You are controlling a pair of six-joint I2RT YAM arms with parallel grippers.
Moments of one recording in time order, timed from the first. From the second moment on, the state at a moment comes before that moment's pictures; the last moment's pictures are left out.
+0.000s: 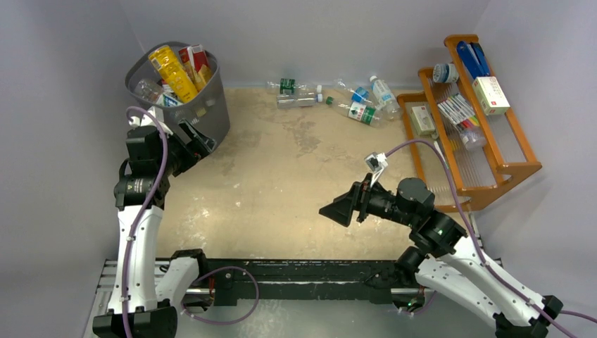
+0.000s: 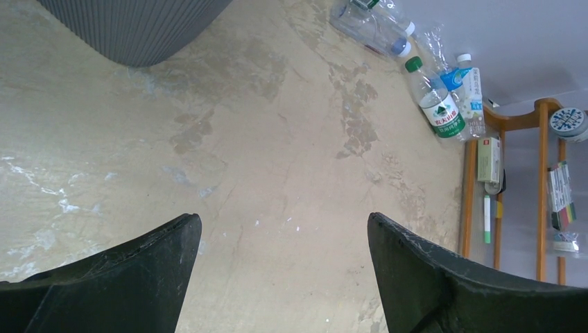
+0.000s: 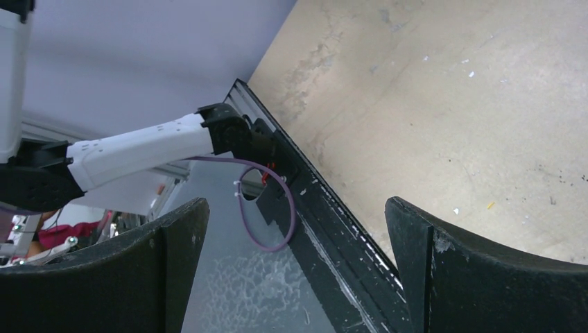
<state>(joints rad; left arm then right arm) 0.10 0.88 1.10 -0.73 0.22 -0.59 0.77 0.58 0.65 -0.30 -0.32 0.72</state>
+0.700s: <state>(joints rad) 0.04 0.98 1.05 -0.55 0.33 -0.63 0.77 0.73 0.80 -0.25 -0.21 0.66</state>
